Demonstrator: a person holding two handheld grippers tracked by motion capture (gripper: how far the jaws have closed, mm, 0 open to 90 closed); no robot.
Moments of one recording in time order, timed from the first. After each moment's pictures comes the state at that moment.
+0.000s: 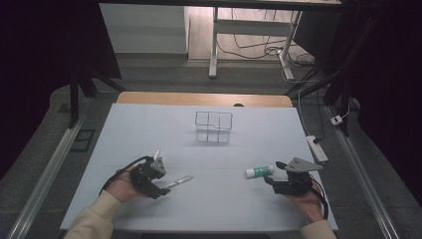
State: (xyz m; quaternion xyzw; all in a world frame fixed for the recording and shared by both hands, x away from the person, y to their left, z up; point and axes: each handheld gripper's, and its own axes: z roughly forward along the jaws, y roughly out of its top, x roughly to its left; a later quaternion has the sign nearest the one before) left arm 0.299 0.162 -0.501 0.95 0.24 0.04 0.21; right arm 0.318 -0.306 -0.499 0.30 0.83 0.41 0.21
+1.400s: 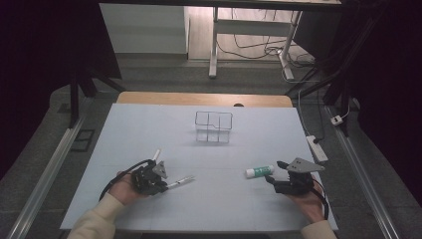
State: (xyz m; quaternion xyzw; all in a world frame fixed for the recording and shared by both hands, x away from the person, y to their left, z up) left arm 0.296 0.161 -0.506 0.95 0.21 0.04 0.21; right arm 0.316 -0.308 -0.496 0.31 0.83 0.42 0.22
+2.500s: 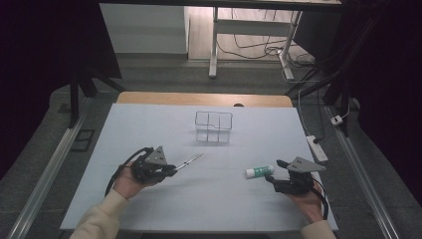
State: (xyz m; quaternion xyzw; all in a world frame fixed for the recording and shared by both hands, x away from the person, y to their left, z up) left arm 0.301 0.153 -0.466 0.91 0.22 0.11 0.33; right arm 0.315 -0.306 -0.492 0.31 0.82 0.43 0.22
